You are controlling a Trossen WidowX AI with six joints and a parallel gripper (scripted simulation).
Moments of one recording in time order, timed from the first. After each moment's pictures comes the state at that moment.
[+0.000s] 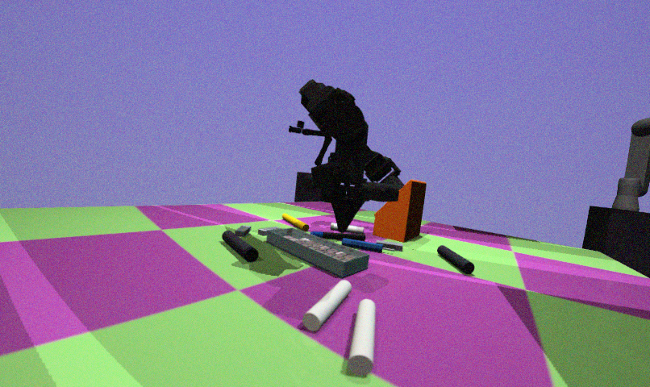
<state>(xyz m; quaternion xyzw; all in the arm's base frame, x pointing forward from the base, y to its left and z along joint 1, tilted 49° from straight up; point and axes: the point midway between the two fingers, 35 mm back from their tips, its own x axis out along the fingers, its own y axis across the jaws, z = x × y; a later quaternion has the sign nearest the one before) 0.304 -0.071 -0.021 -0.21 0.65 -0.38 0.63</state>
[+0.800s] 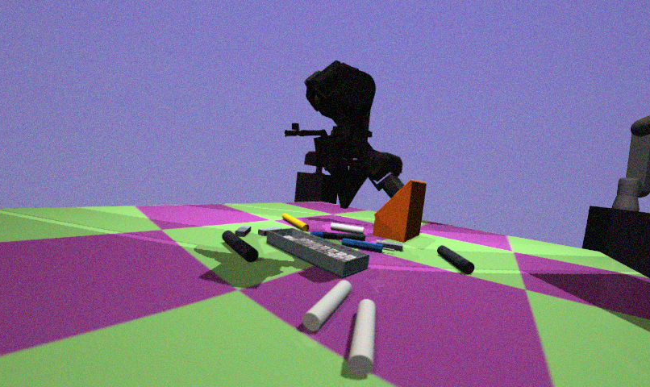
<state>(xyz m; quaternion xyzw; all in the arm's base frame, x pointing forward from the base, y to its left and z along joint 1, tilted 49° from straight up) 0.315 -0.035 0.007 -0.21 0.64 -0.37 0.64</state>
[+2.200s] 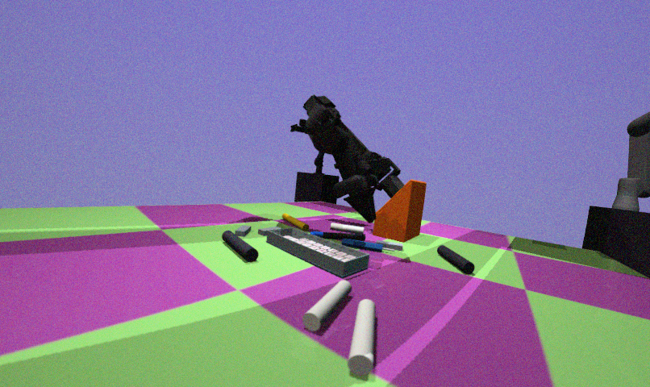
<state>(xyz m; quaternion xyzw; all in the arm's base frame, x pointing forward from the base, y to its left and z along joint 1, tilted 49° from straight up) 0.210 -0.050 -0.015 -0.52 0.63 0.47 0.33</state>
